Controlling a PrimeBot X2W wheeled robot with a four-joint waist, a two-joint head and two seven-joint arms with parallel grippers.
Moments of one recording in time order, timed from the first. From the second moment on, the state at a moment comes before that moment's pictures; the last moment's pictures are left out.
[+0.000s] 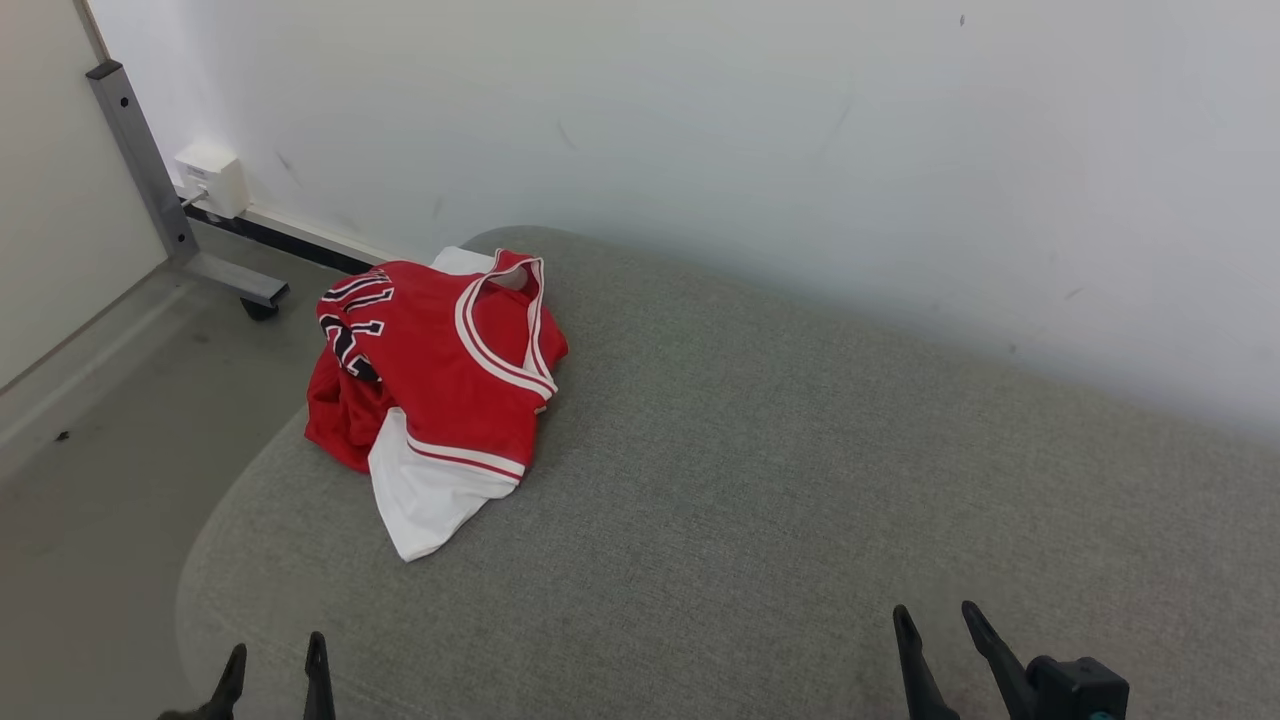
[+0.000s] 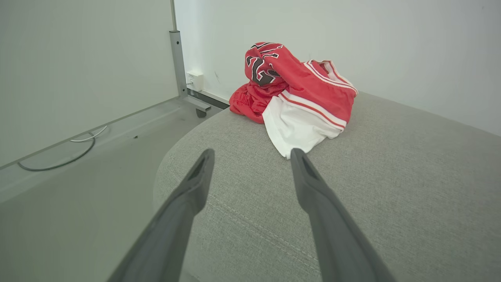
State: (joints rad) left arm 0.03 0.09 0.08 0.32 -0.17 -0.08 -0.23; right arm -0.02 -0.05 0.11 0.38 0.22 0.13 -0.21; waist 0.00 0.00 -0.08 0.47
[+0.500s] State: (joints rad) left arm -0.36 0.15 0.18 0.61 -0.42 -0.11 0.02; right arm -0.01 -0.05 0.11 0.23 0.13 0.13 -0.11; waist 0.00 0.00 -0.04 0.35
